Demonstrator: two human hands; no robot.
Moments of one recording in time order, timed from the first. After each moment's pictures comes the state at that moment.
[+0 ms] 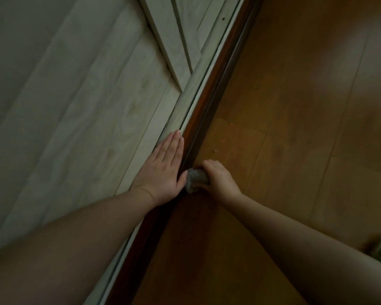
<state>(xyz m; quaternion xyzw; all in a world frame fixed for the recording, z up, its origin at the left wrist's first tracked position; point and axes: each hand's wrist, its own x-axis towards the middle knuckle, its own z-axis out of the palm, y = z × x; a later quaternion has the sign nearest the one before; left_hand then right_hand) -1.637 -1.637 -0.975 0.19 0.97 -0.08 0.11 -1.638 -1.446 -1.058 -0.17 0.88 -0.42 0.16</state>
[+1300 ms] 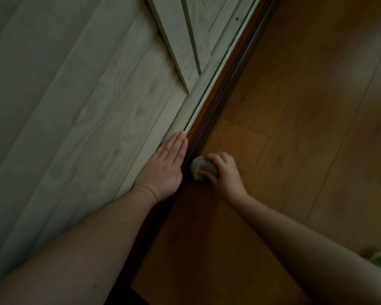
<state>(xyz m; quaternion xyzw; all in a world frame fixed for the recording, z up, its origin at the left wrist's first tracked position) -1.635 -1.630 -0.965 0.17 0.97 -0.09 0.13 -1.644 -1.429 -1.044 -0.13 0.86 -0.47 0.13</state>
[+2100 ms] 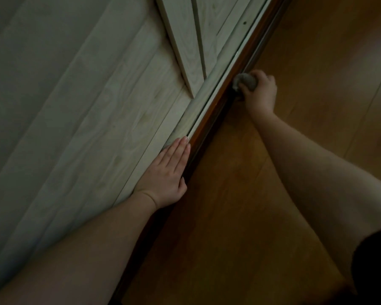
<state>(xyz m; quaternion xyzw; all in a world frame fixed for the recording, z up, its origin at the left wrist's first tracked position) -1.636 -1.632 -0.969 0.18 0.97 -0.06 0.13 -1.857 -1.401 -1.006 0.08 0.87 -0.48 0.04</state>
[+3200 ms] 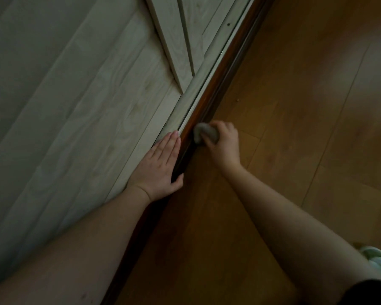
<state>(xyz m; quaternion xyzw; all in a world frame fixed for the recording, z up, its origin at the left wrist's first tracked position) -1.635 -1.633 -0.969 0.18 0.97 -0.08 0.12 -1.711 -1.436 -1.021 -0.01 0.87 -0.48 0.07</state>
